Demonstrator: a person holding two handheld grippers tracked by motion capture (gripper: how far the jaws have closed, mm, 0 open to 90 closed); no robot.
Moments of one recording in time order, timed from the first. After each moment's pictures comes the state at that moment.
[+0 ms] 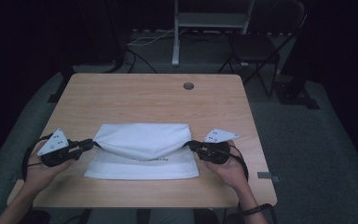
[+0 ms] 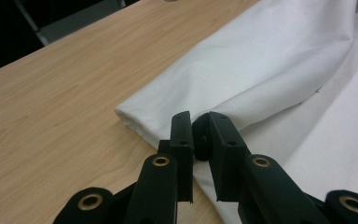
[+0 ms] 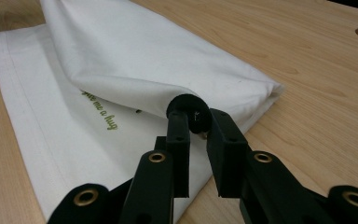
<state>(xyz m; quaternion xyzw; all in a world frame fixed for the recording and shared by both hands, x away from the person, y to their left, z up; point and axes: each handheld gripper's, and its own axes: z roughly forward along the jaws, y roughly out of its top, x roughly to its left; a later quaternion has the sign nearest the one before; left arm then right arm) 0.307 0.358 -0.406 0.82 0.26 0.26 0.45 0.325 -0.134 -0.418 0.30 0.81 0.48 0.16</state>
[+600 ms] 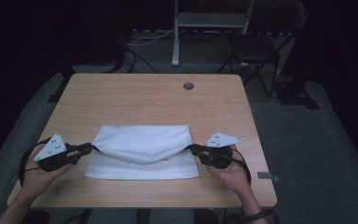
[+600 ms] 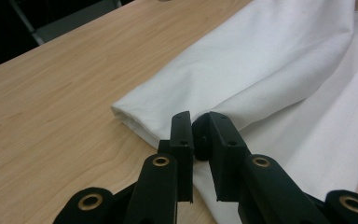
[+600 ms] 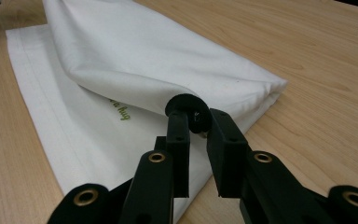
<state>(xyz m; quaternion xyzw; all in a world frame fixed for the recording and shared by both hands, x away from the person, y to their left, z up) 0.294 0.360 -0.409 0.82 0.25 0.25 0.45 0.312 -0.138 -0.418 0.29 0.81 0.48 0.16</state>
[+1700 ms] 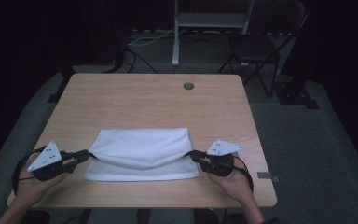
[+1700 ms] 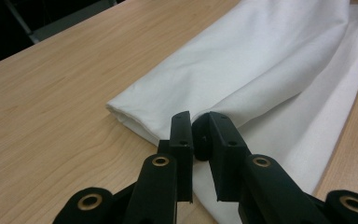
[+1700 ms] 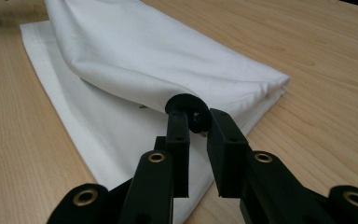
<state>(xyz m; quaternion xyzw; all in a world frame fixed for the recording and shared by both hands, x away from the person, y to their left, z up) 0.271 0.365 -0.410 0.82 0.25 0.25 0.45 0.291 -0.139 -0.419 0.28 0.81 0.49 0.16</state>
